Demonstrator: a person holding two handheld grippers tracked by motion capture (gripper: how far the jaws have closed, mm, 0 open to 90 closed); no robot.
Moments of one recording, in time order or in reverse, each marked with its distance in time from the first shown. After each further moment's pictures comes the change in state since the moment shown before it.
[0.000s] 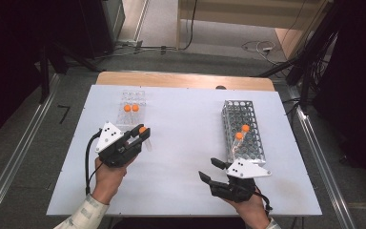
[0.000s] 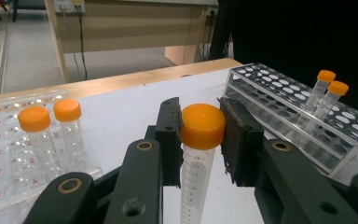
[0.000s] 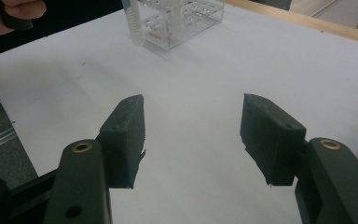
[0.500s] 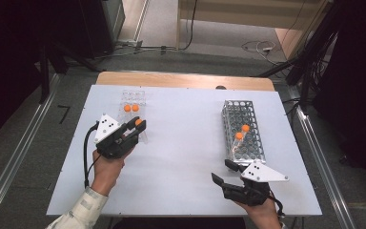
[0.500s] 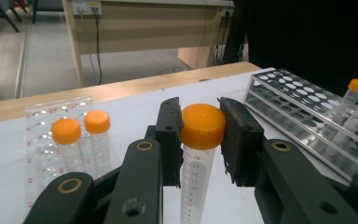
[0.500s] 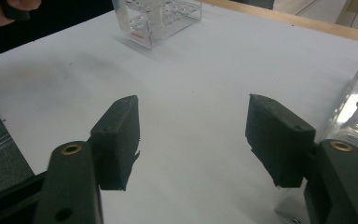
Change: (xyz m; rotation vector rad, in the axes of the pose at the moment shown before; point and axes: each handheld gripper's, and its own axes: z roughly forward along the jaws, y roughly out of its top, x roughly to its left) left arm 0.017 0.009 0.008 -0.003 0.061 -0.006; right arm -0.015 -0.012 -0.024 -0.011 -0.044 0.039
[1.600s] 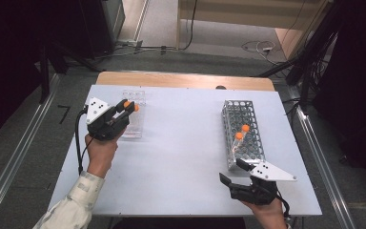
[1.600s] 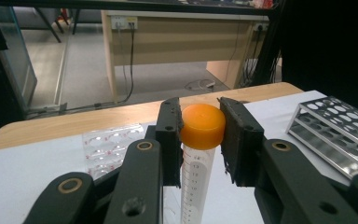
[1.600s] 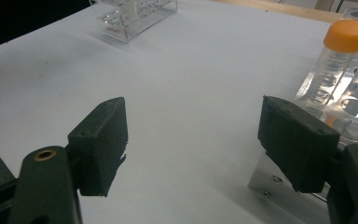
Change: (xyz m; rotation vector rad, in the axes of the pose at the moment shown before) left arm 0.029 0.026 0.014 -0.041 0.122 -0.006; right arm -0.014 -0.008 -0.008 0.013 -0.055 0.054
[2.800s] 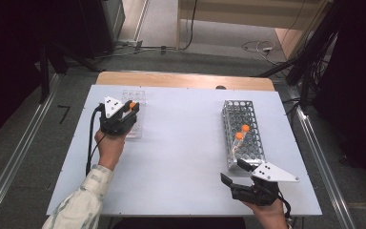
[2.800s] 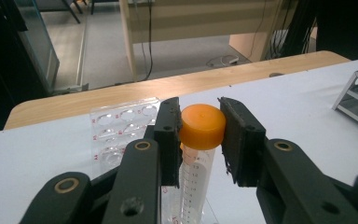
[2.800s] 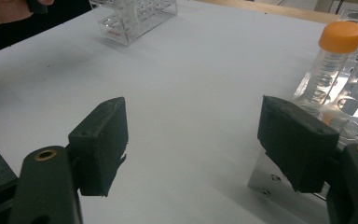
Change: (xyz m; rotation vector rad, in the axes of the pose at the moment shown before) left arm 0.003 -0.025 0.040 0.098 0.092 0.035; right arm -0.001 -0.001 -0.003 -0.010 0.005 0.009
